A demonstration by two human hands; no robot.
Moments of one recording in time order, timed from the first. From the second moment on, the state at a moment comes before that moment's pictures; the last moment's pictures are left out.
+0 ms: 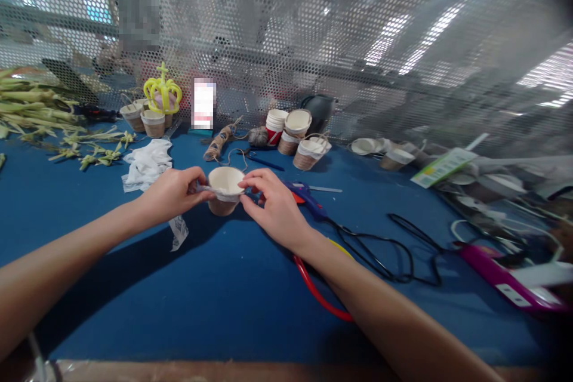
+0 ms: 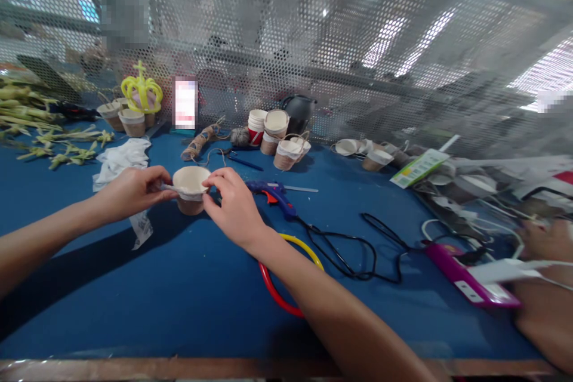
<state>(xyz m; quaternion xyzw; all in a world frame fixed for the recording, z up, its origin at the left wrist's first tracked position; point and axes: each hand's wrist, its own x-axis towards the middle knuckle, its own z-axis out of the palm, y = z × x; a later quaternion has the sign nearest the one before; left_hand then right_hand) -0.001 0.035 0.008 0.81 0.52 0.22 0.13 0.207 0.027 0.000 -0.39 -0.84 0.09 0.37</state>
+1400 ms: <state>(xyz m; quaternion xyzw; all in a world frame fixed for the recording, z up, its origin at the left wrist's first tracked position) 0.017 0.020 -0.002 0.71 0.45 0.32 0.44 0.218 -0.003 0.000 -0.43 -0.58 0.56 0.40</state>
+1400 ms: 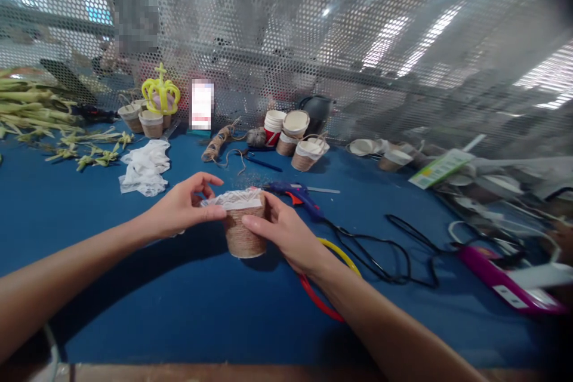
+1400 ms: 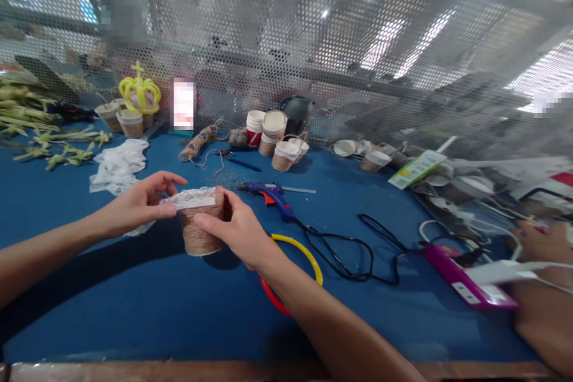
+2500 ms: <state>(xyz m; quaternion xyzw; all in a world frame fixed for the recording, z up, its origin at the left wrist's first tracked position) 0.035 0.005 -0.015 0.63 0.43 0.35 0.54 0.214 -0.016 0.009 -0.49 -0.56 0.52 0.42</state>
